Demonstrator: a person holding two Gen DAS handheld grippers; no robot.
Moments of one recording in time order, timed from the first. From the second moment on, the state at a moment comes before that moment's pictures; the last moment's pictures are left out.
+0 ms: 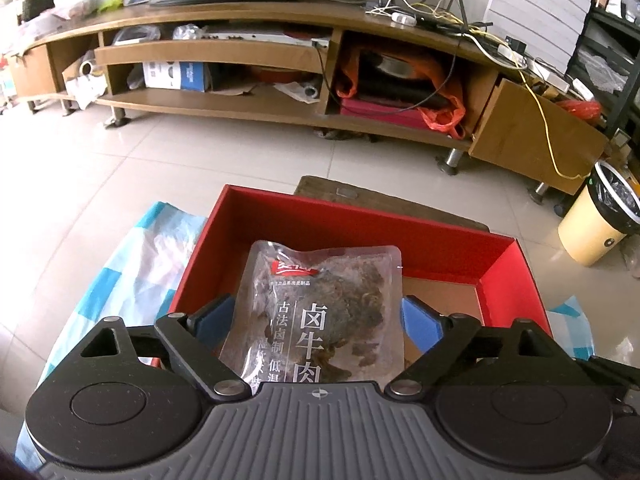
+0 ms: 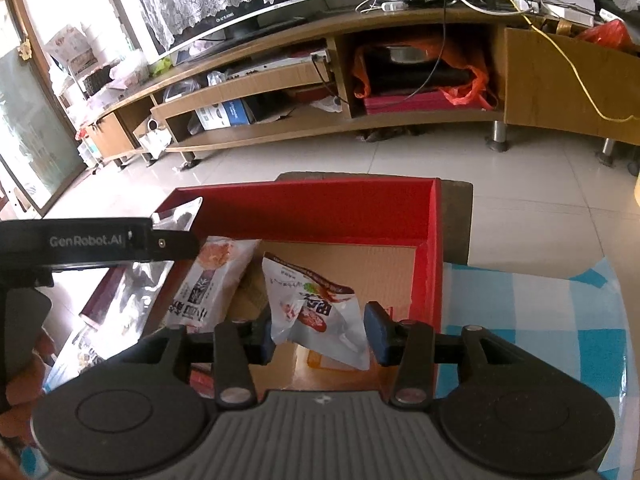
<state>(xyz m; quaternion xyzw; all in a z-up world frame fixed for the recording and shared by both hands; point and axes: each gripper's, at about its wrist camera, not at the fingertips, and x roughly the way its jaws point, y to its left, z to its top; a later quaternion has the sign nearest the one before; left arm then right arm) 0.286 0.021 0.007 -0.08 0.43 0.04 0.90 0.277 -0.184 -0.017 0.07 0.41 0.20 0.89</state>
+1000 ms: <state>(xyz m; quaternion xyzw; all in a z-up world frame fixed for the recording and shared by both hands) 0.249 0.037 0.032 -0.11 0.42 0.04 0.90 0.261 -0.194 0.000 0.04 0.37 0.18 0.91</state>
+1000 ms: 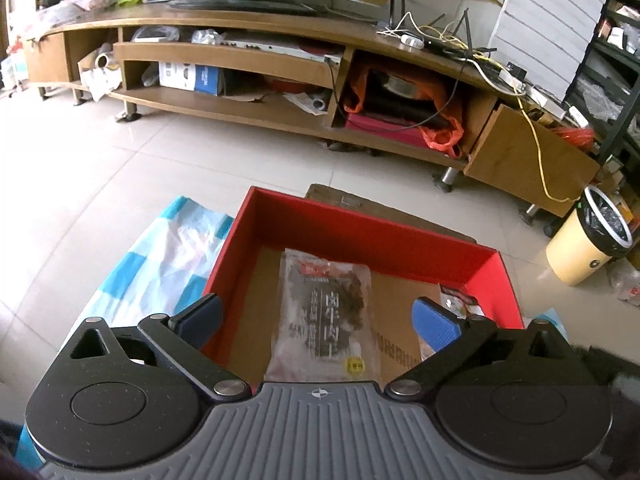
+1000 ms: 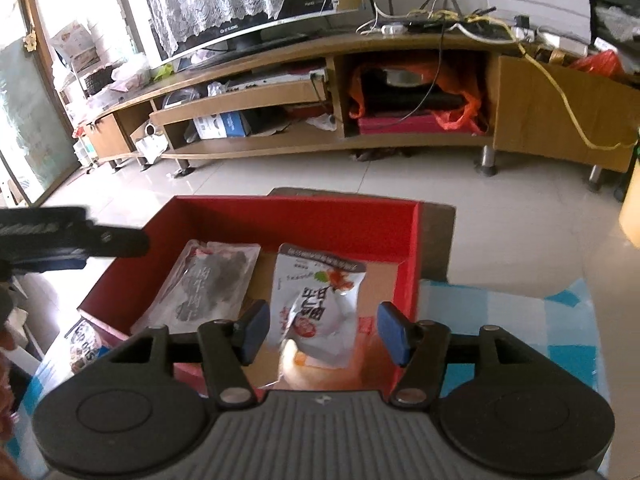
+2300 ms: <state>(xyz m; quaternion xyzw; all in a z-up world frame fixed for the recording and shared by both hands) 0.158 -0.007 -0.046 0.10 0.52 -0.10 0.85 0.149 -0.222 -0.017 0.05 0.46 0.22 0.86</state>
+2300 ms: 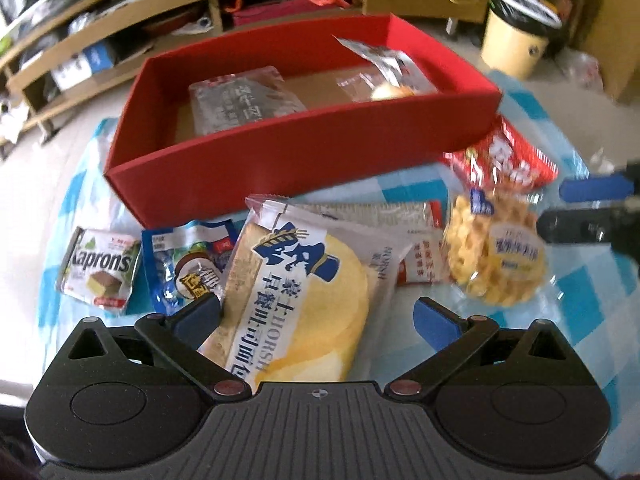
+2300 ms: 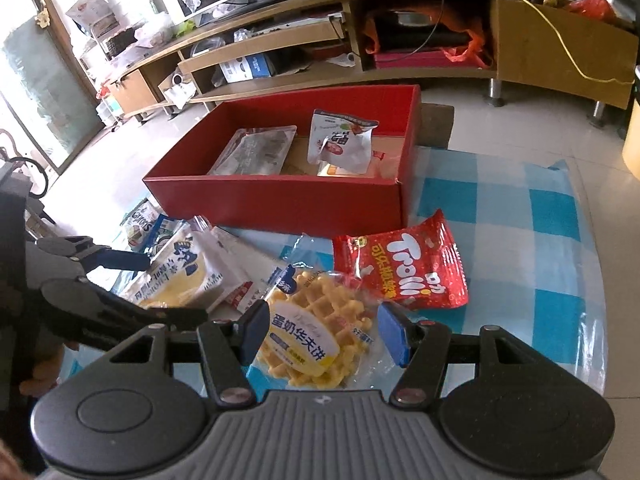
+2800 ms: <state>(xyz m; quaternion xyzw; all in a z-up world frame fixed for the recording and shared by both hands) 0.128 -0.012 -0.044 0.08 0.54 -0.10 0.83 0.153 -0.213 -0.021 0.02 0.46 0.24 0.85</state>
